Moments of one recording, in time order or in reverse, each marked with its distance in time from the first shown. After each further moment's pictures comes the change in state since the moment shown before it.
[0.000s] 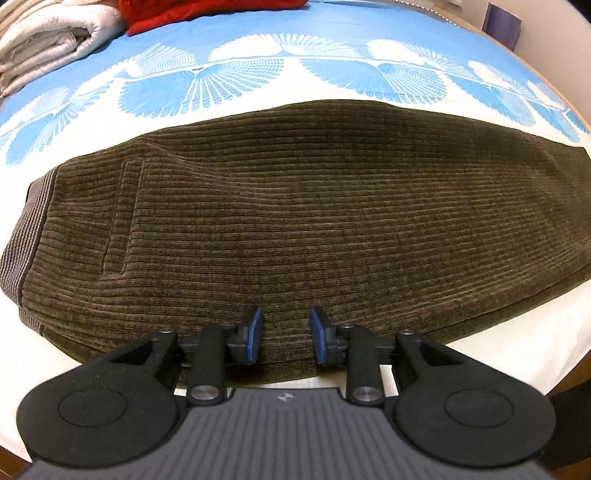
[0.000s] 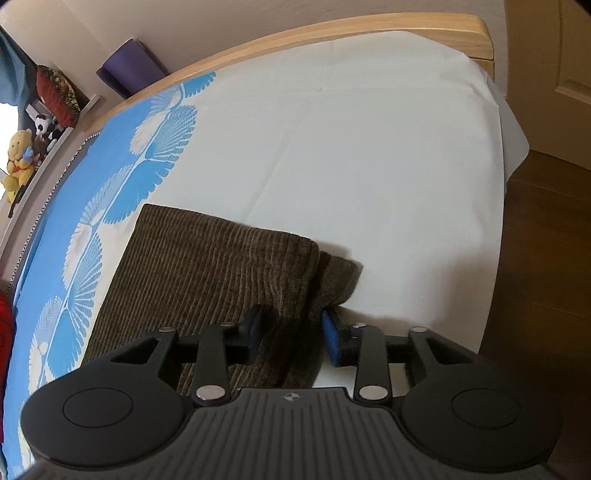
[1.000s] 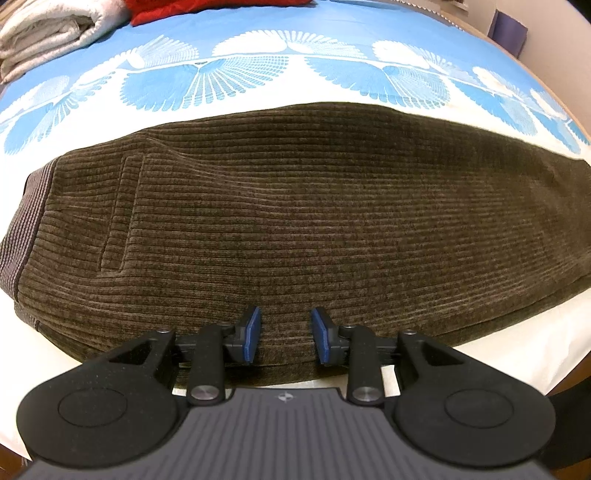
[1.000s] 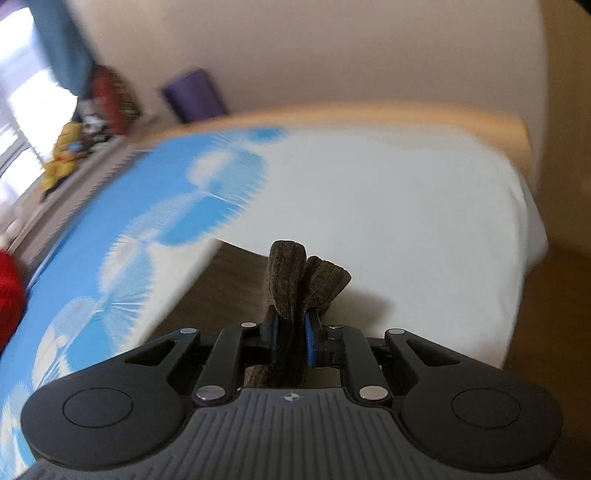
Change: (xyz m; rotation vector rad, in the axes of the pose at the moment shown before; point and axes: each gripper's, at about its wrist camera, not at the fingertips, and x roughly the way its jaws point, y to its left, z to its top) left arm -0.001 0.009 0.005 -0.044 0.014 -0.029; right arm -0.071 0.085 -0.017 -0.292 -0.241 0.077
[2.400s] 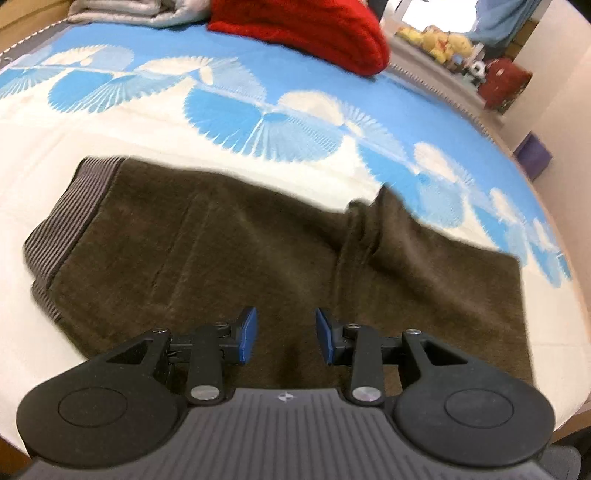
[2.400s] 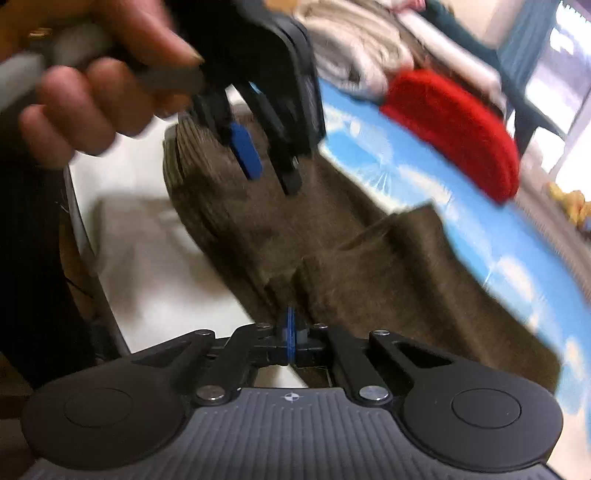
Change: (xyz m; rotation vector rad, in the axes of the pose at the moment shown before) left arm -0.042 0.060 0.025 -0.330 -0.154 -0.116; right arm -0.220 0.254 -0.354 -1.506 0.018 0.906
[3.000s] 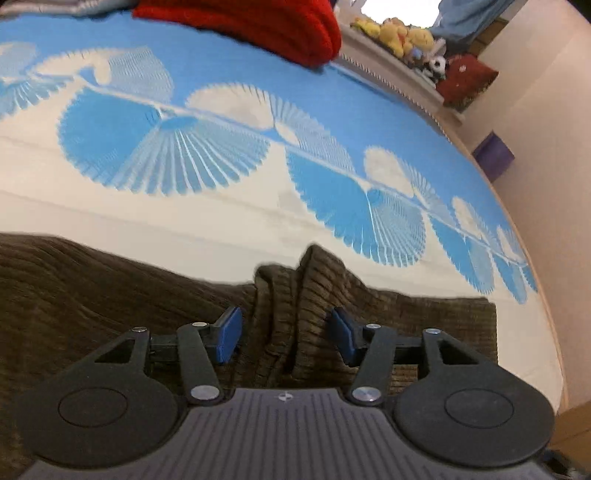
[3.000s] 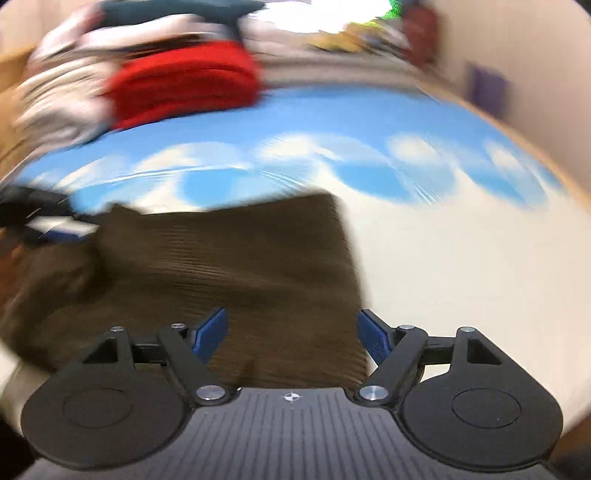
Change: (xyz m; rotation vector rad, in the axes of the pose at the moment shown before) left arm 0.119 -0.056 0.063 0.033 0.057 -0.181; right arm -0.067 -0.191 -0.123 0.996 0.149 -0.367
